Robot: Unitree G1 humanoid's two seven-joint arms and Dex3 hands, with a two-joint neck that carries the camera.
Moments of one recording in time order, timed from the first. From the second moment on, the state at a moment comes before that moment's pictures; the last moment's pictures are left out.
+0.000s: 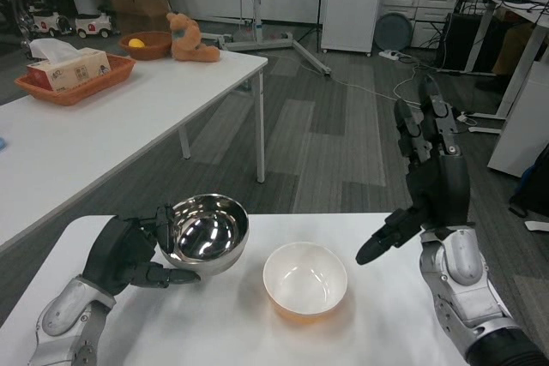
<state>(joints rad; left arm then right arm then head) -0.35 0.16 0.15 0.59 -0.33 -0.57 -0.57 -0.44 -0.47 0.22 0.37 0.53 -0.78 -0.15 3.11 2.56</state>
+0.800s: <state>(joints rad) -0.35 0.19 0.12 0.78 -0.25 -0.63 -0.57 -0.44 -0.47 0.22 0.38 0.54 -0.78 -0.15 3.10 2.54</state>
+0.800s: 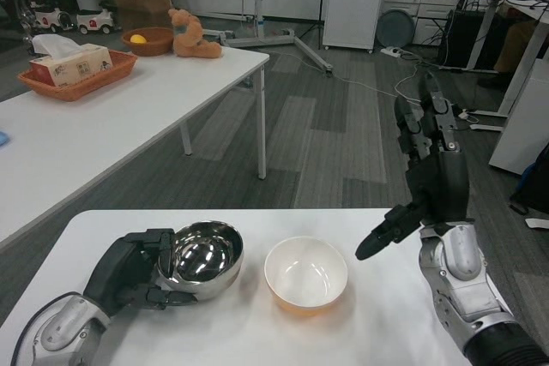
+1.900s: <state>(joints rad) -0.26 0.20 0.12 0.62 -0.25 -0.60 -0.53 -0.43 -0.47 0.22 0.39 0.54 -0.78 -0.15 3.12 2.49</state>
